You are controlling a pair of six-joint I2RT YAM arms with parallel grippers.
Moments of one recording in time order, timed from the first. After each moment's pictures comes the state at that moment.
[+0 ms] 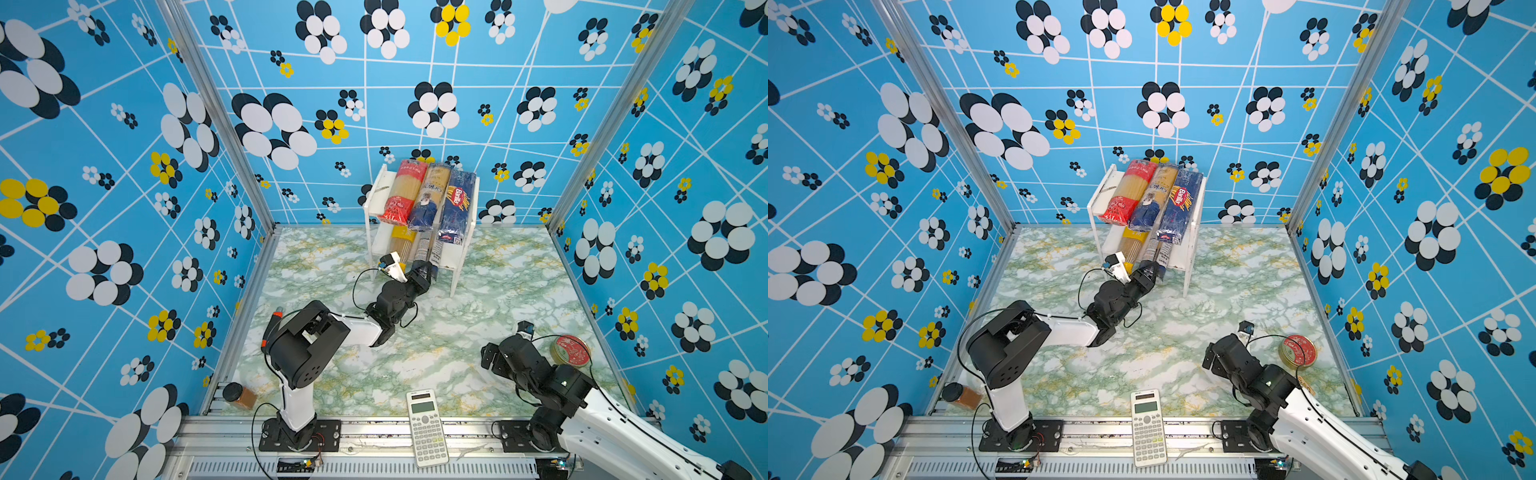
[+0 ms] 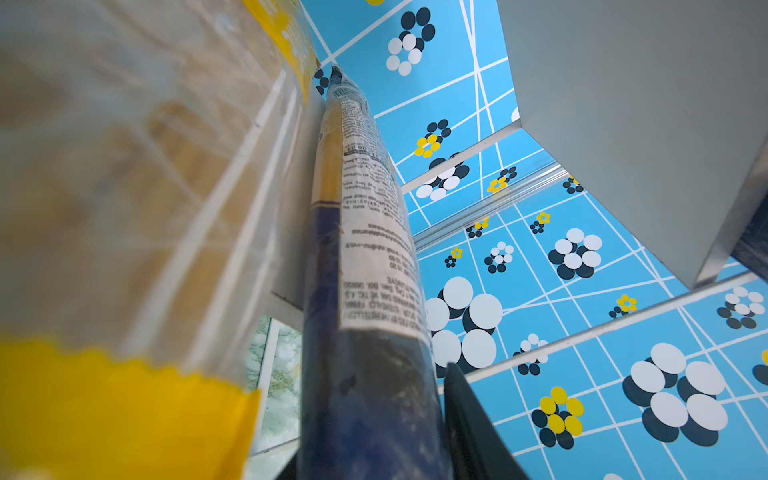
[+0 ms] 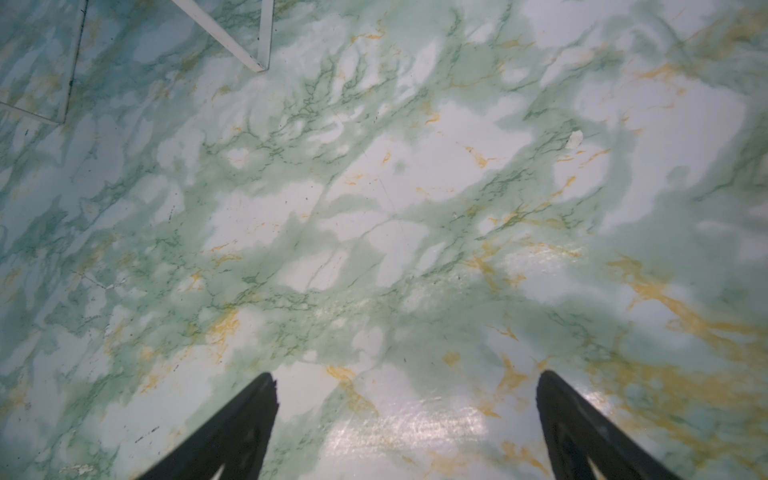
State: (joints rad) left arm -0.75 1.85 0.86 1.05 -0.16 -1.06; right arm 0.72 0.63 0.40 -0.74 0.36 0.92
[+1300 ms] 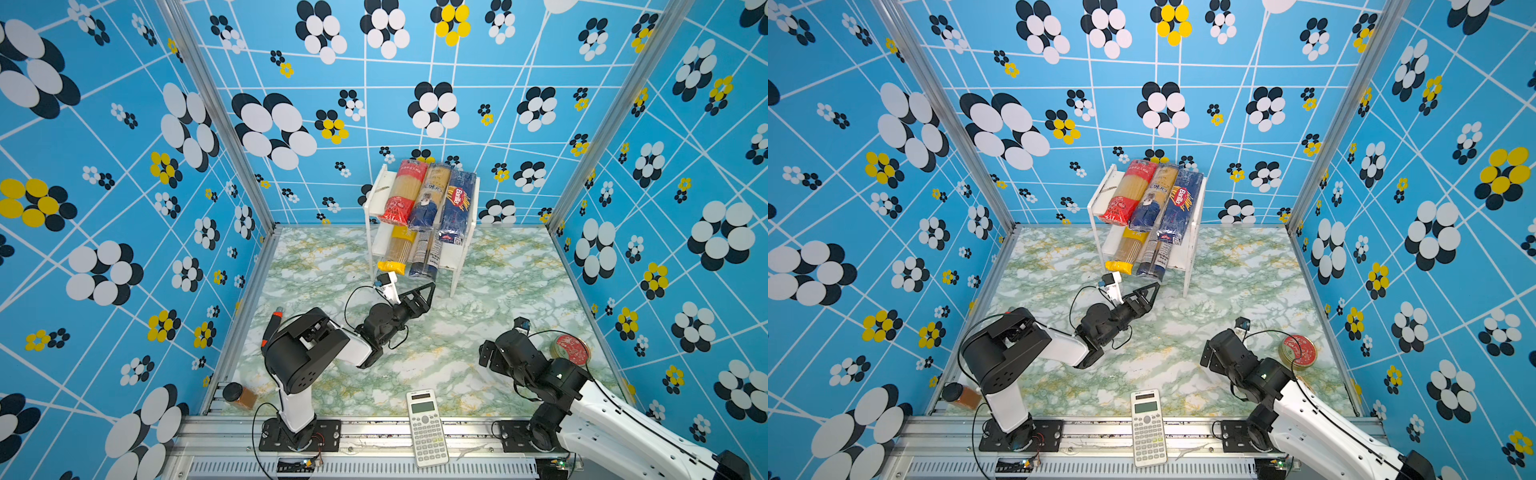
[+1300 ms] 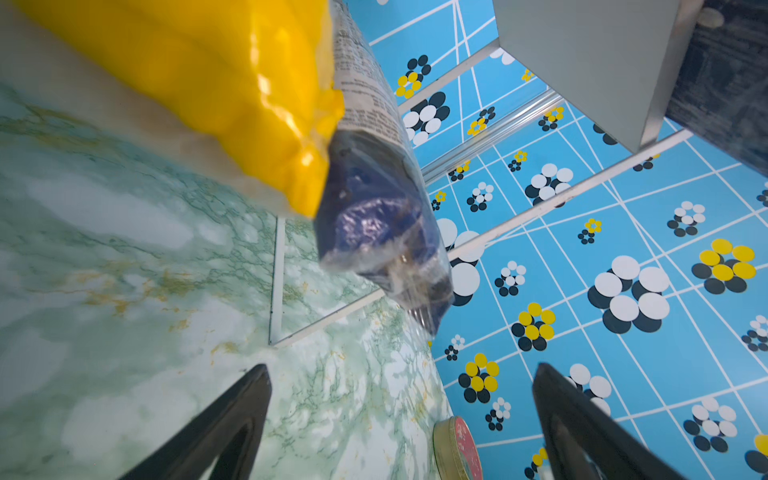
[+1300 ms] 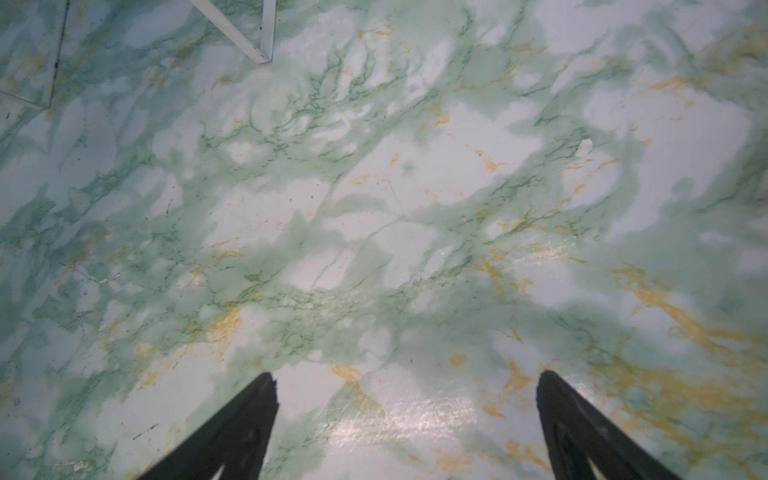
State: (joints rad) left arm -0.79 1.79 0.58 1.27 -0.02 -1.02; right arm 0.71 0.72 0.46 -0.74 0.34 0.88
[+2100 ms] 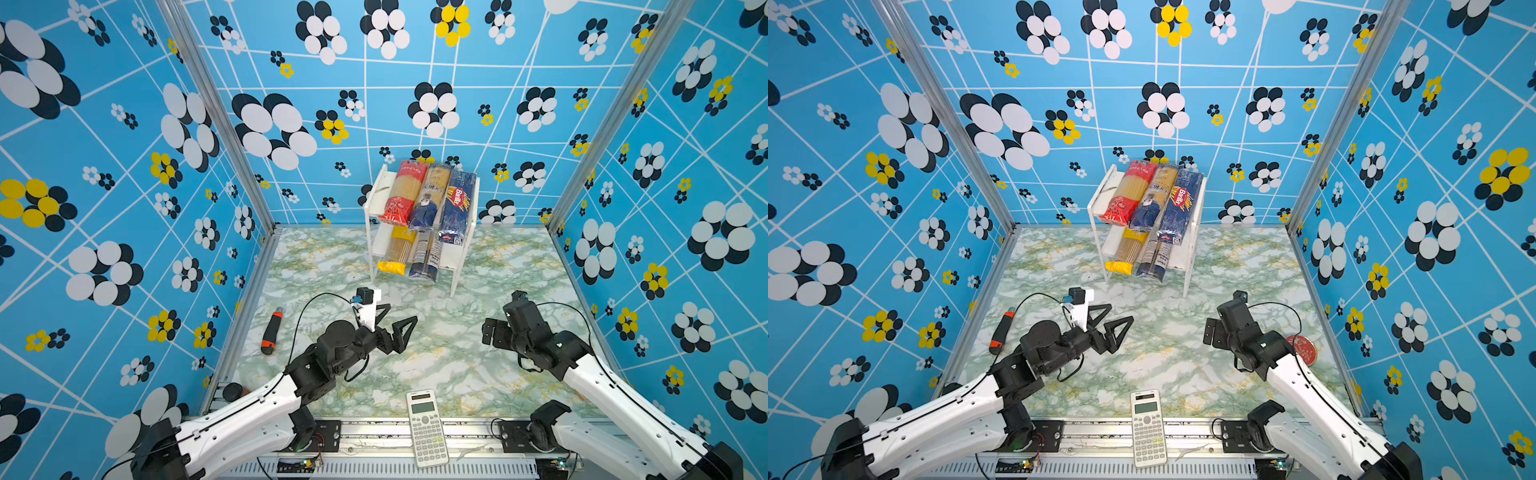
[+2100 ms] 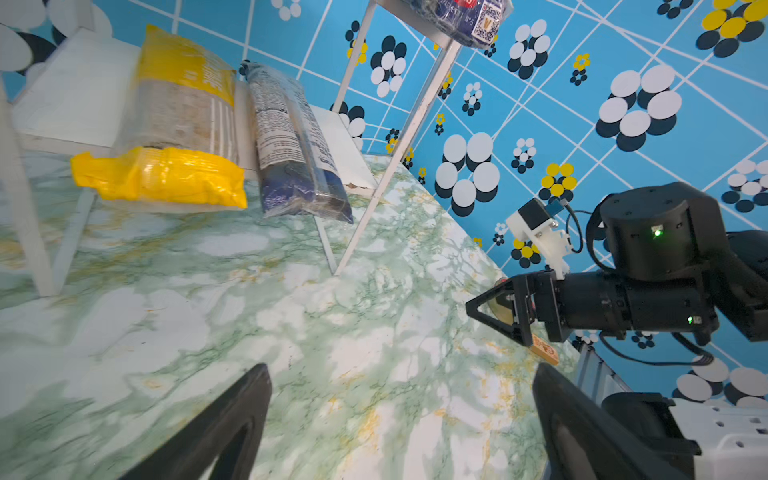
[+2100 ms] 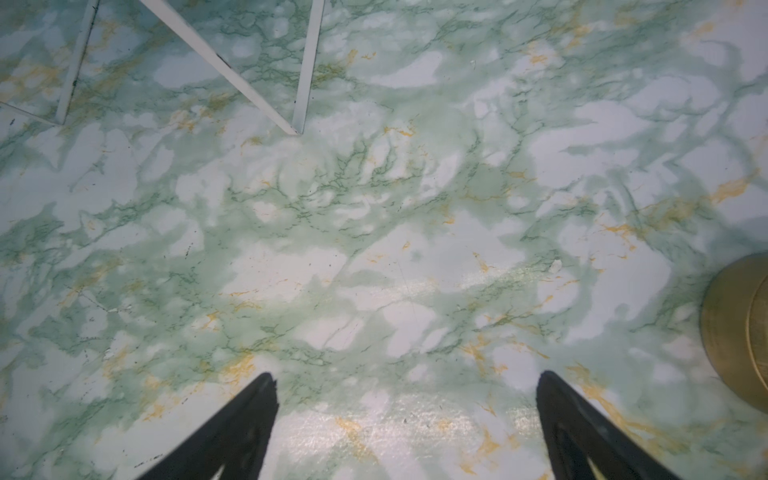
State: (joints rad) left arm -0.87 0.78 0.48 0.16 -0.06 -0.46; right arm 0.46 0.91 0.69 -0.73 0.23 0.54
